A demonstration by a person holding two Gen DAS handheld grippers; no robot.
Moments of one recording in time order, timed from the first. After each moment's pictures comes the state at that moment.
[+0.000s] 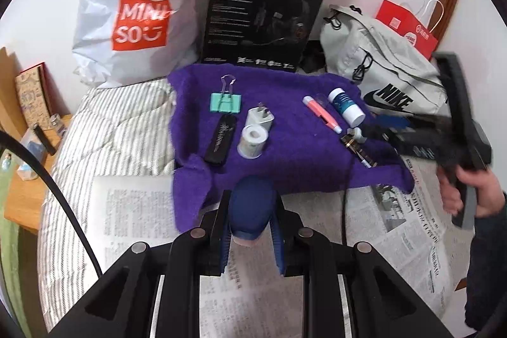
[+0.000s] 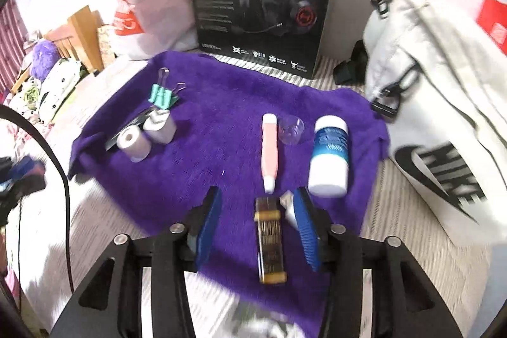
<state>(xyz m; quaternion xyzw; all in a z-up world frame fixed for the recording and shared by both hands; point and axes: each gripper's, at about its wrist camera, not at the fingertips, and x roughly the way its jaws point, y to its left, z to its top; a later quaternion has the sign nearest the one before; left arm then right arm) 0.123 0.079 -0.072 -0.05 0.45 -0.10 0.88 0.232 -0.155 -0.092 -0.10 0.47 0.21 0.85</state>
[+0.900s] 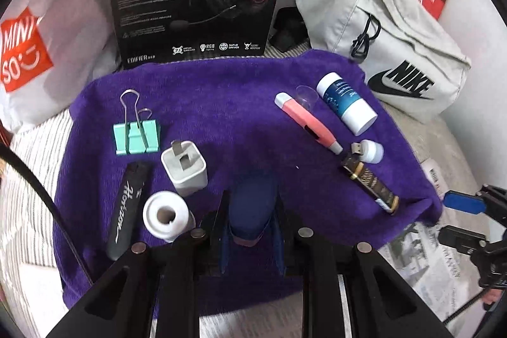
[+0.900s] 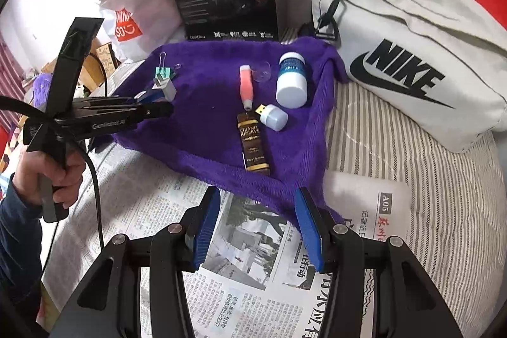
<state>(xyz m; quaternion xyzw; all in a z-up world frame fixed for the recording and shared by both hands) 0.231 -0.009 -0.128 0.01 0.49 -0.14 0.86 0.164 -0.212 -0.107 -0.01 0.49 0.19 0.85</state>
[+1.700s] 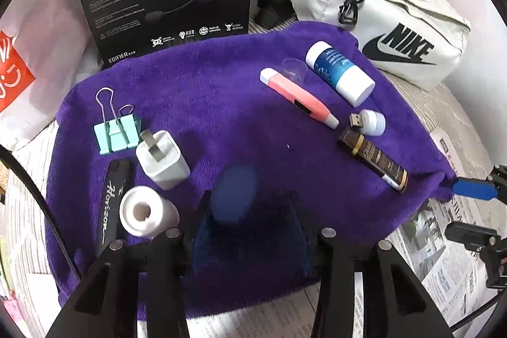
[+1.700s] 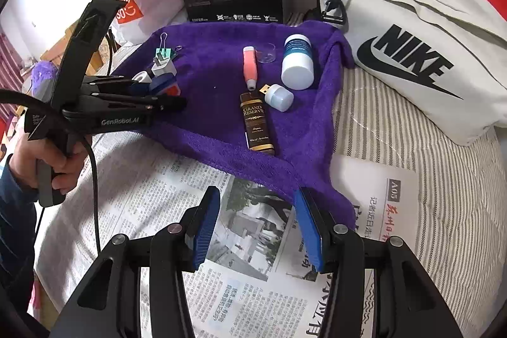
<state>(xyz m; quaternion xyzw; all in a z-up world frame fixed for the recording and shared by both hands) 0.226 -0.025 -0.139 0.06 0.51 -0.15 0.85 0.157 -0.209 -0.116 -0.03 0.51 0.19 0.84</state>
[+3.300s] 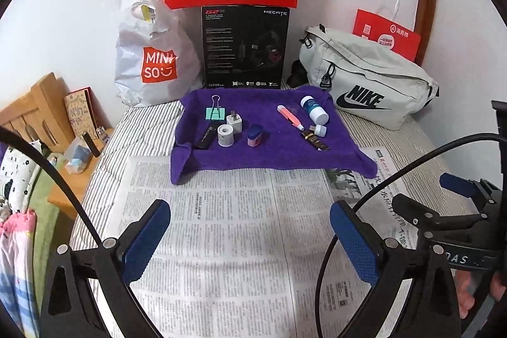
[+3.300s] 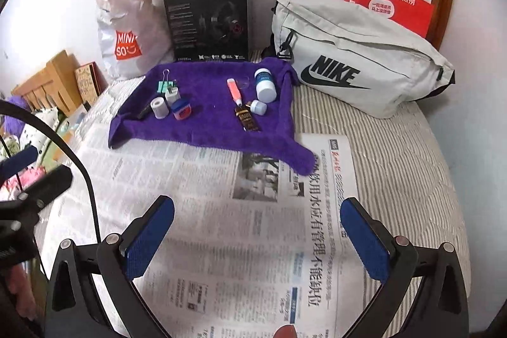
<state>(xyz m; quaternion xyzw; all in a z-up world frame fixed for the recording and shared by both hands) -0.006 -0.009 -0.001 0.00 0.40 -0.01 0.92 0.029 -0.197 -0.031 -0.01 0.45 0.06 0.89</state>
